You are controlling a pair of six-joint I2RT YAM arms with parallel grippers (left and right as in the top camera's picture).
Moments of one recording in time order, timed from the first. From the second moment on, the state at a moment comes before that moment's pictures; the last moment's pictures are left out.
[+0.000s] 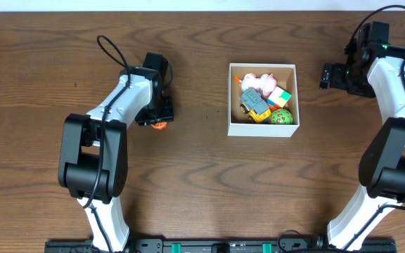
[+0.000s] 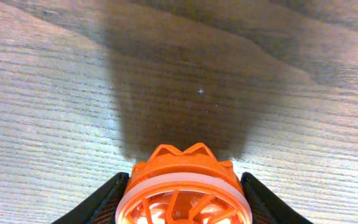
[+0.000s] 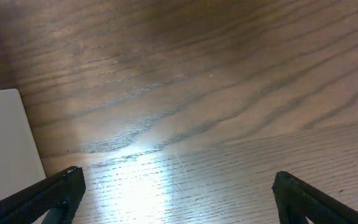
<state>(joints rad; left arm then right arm) -0.22 2.02 1.39 -0.90 0.01 -0.35 -0.19 2.01 1.62 -0.90 0.01 0.06</state>
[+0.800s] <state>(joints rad) -0.59 1.79 1.56 -0.59 0.13 -0.35 -0.19 2.01 1.62 -0.90 0.01 0.06</state>
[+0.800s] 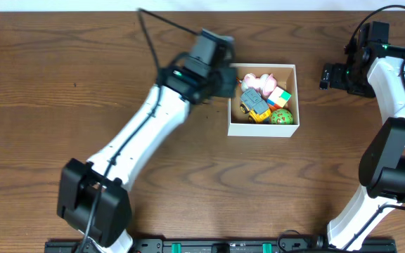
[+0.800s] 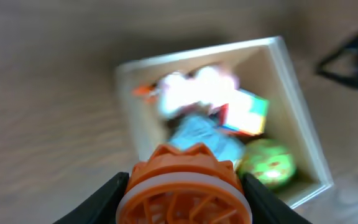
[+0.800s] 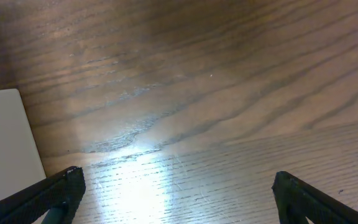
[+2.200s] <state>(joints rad) -0.66 1.98 1.56 -0.62 -0.03 -0.30 -0.19 2.01 1.62 -0.90 0.01 0.06</state>
